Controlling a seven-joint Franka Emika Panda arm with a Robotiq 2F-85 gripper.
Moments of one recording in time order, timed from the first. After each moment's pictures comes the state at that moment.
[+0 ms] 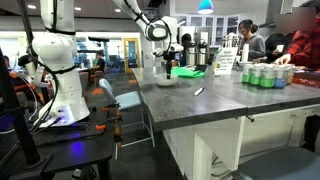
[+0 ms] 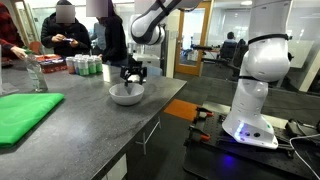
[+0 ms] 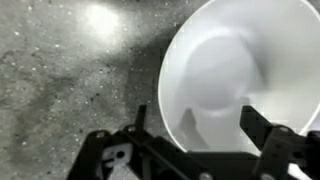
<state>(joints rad) 0.03 0.17 0.07 -2.21 0.19 2.42 0.35</state>
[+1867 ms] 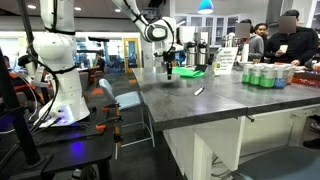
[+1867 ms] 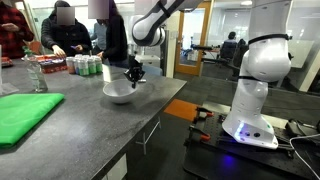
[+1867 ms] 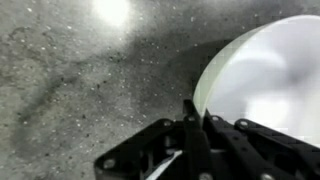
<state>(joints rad) 0.05 0.17 0.04 -2.22 0.14 2.45 0.28</state>
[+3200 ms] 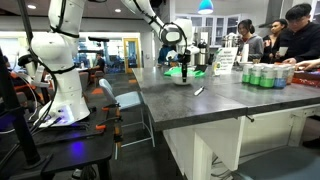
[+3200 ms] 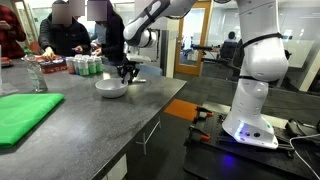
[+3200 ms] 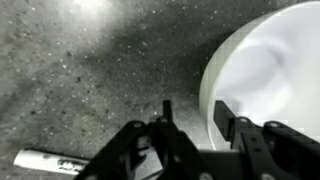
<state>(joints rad) -0.01 0.36 0.01 -1.98 0.25 2.46 0.25</state>
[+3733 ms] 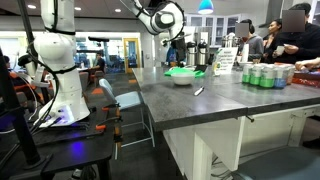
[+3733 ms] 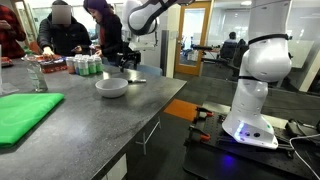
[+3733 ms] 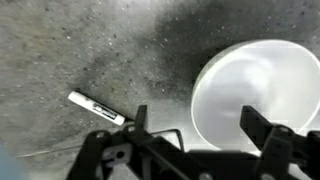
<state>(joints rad) 0.08 0.16 -0.02 -2.05 -0.09 2.36 0.38</state>
